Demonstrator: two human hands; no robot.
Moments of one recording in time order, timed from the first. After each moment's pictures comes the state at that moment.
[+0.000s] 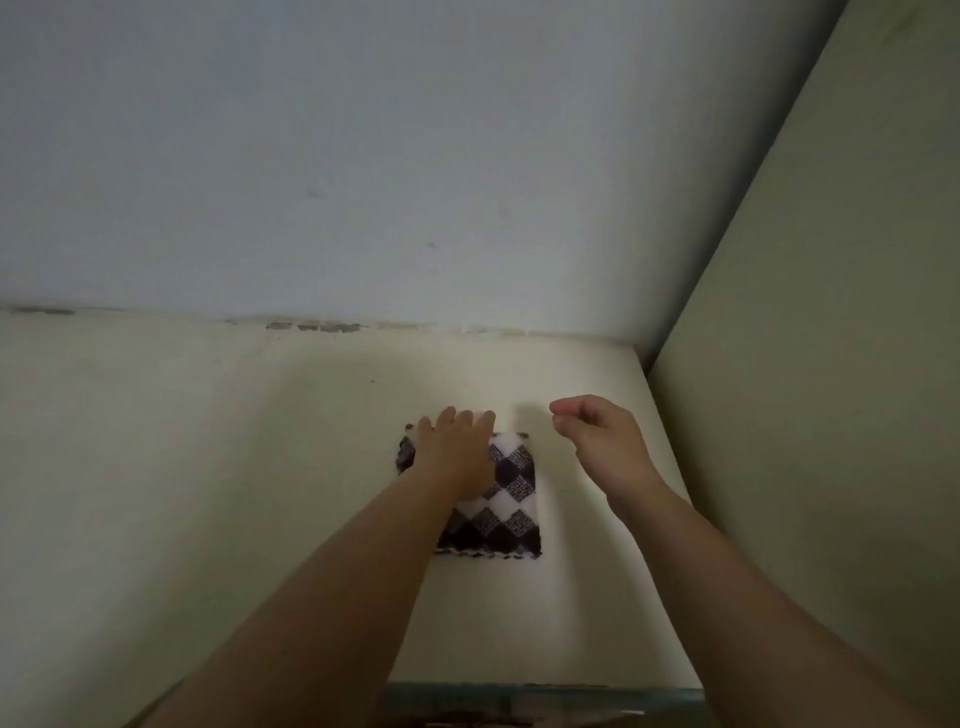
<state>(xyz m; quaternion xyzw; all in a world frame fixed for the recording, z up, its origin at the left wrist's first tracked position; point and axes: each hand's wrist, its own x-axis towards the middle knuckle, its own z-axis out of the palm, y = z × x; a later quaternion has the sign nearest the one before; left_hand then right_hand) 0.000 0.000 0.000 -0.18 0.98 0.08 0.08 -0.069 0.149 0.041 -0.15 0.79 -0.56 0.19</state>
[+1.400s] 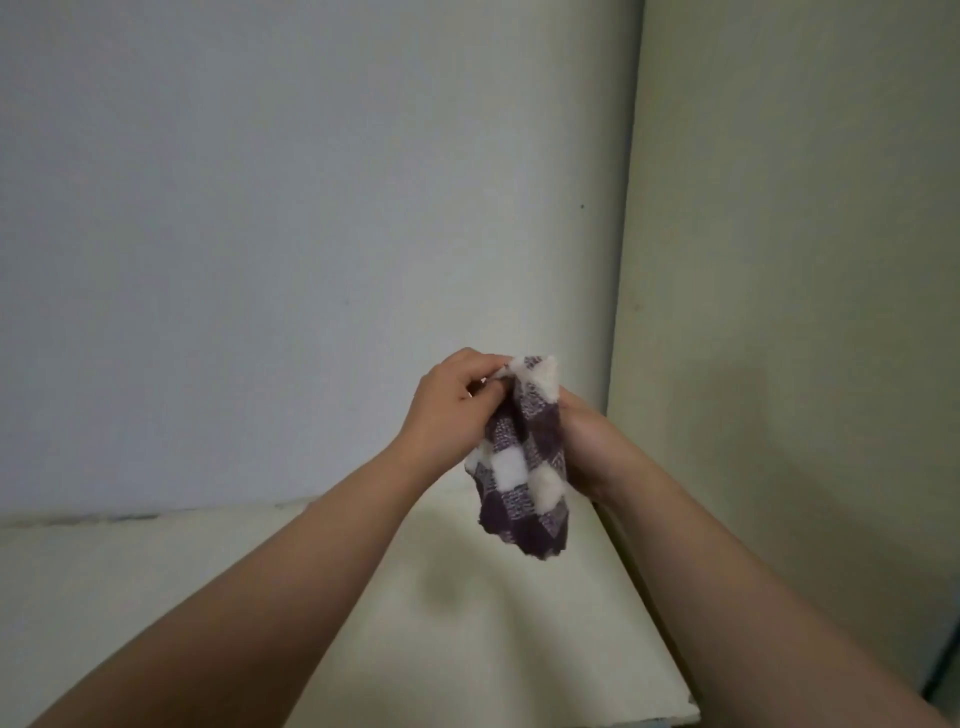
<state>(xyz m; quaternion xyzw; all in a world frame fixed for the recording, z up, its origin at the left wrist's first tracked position) 0.134 0.087 0.299 0.01 0.84 0.41 -0.34 0.043 0.193 0.266 -0.40 0.57 -0.68 0.22</state>
